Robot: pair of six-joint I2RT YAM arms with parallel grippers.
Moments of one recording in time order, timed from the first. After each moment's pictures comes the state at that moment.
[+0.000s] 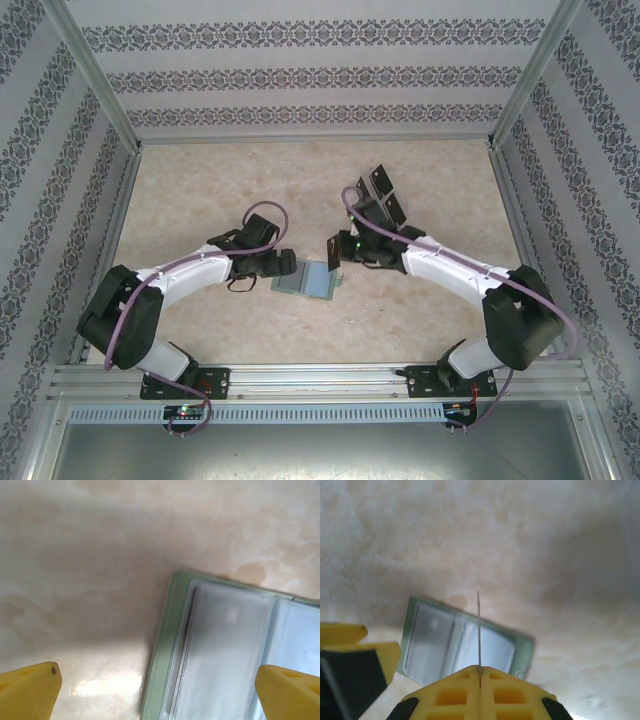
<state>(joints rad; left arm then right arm) -0.53 1.51 0.85 -0.46 0.00 -0.63 0.65 1.48 0.91 -0.33 -0.15 0.75</state>
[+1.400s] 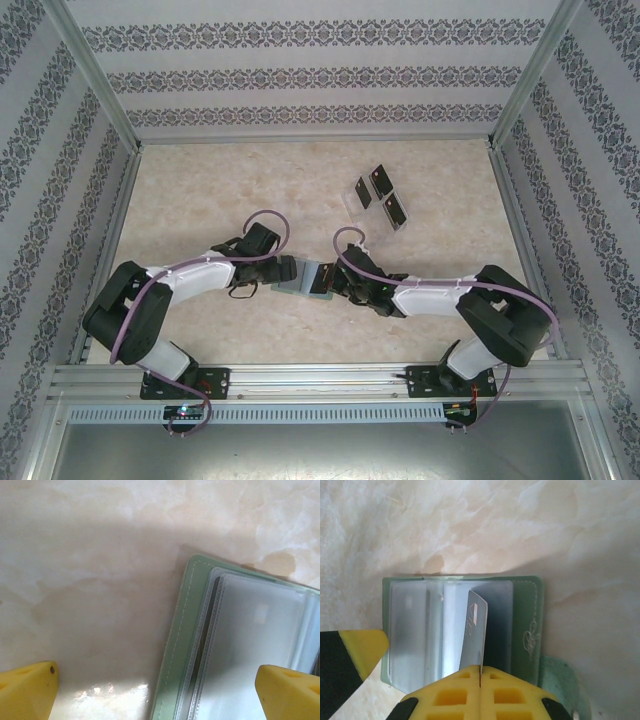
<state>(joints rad) -0.56 1.53 0.75 -0.33 0.01 -0.70 0.82 1.51 0.56 0.18 0.03 1.11</state>
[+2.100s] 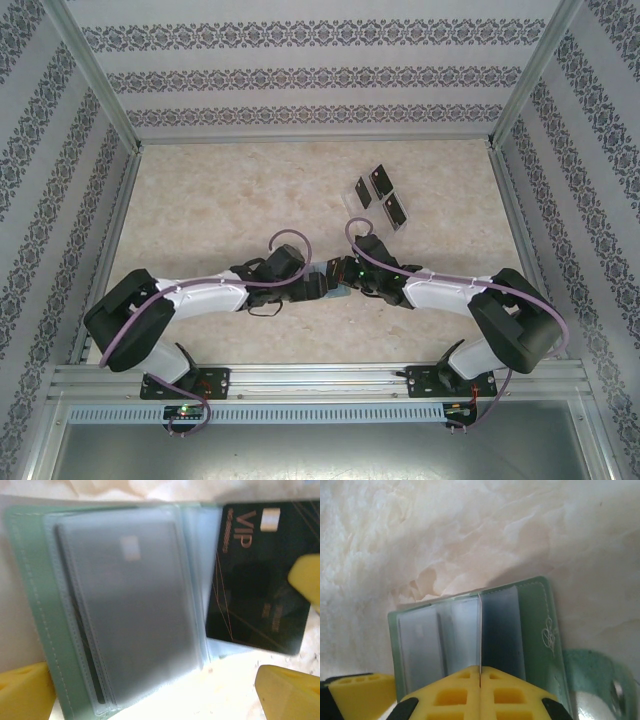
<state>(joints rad) -0.81 1.50 0.69 -0.15 0.05 -0.90 0.70 1.47 0.58 0.10 -0.11 0.96</state>
